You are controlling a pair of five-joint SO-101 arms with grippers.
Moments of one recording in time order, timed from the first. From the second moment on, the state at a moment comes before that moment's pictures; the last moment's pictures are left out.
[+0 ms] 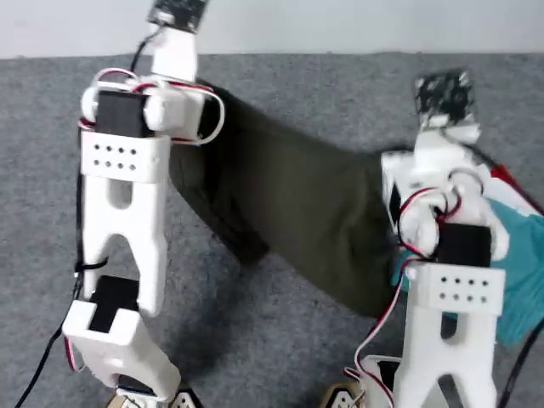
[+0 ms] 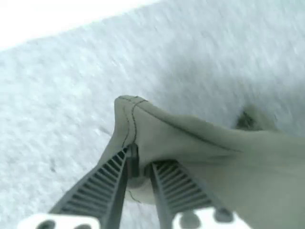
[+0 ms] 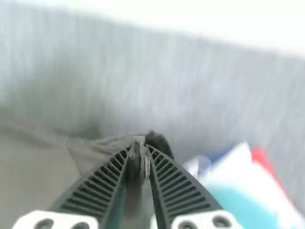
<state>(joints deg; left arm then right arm) 5.0 12.3 -42.9 92.7 -1.3 2.4 -37.7 20.5 54.9 10.2</state>
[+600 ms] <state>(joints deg) -4.6 29.7 -42.9 40.1 1.5 1.4 29.1 -57.9 56.3 9.4</state>
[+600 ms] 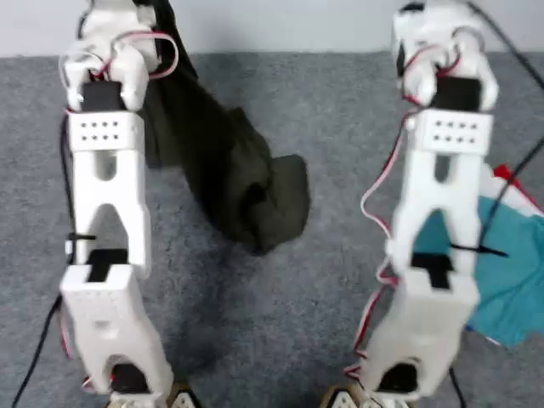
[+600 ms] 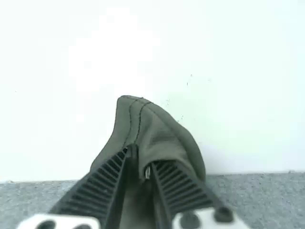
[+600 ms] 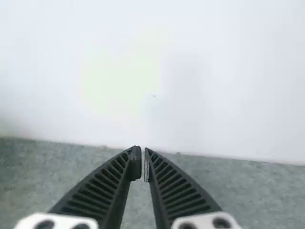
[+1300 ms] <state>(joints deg) -2.9 31.6 -42.9 70.4 1.5 -25.7 74.5 -84.2 74.7 7.6</state>
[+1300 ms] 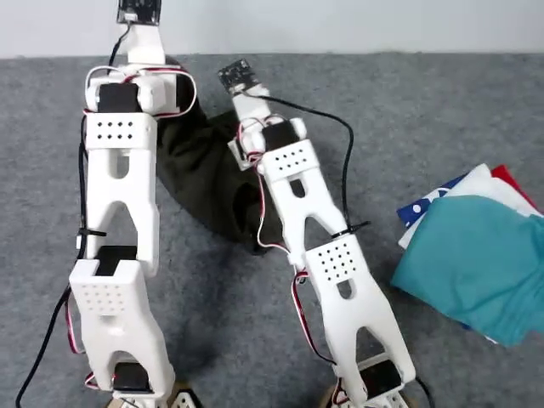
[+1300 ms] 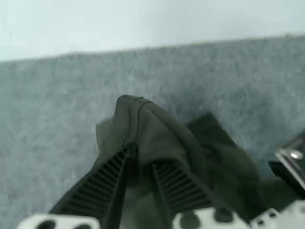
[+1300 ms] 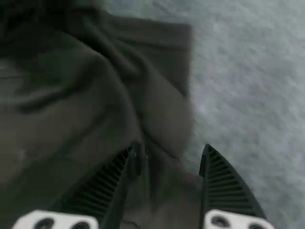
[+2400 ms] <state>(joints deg) 0.6 31.6 -68.4 99.4 1.5 -8.4 47.7 -91.3 100.5 16.2</state>
